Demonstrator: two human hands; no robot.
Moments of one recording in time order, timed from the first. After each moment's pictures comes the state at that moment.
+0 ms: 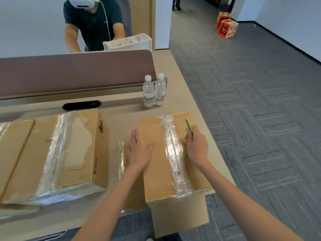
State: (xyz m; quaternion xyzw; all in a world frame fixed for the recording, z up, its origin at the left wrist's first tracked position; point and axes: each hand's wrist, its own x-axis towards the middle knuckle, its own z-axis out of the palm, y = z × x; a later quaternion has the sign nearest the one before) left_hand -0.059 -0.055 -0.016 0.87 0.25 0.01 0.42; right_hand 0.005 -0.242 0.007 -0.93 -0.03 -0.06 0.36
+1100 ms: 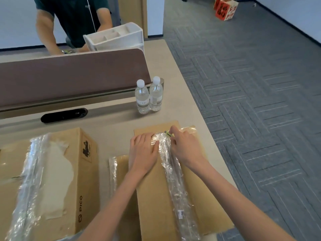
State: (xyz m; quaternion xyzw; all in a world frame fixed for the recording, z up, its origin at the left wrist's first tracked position) left_hand 0.041 -0.038 -0.031 0.97 0.06 0.12 0.22; right_hand 0.087 -0.189 0.037 -0.97 -0.19 0.06 0.16
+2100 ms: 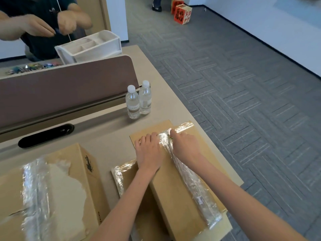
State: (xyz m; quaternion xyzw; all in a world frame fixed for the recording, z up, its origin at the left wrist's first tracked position) left_hand 0.049 -0.026 -0.042 0.98 0.01 0.12 0.17; right_hand 0.057 -0.150 0.056 -0.99 -0.11 0.07 -0.02
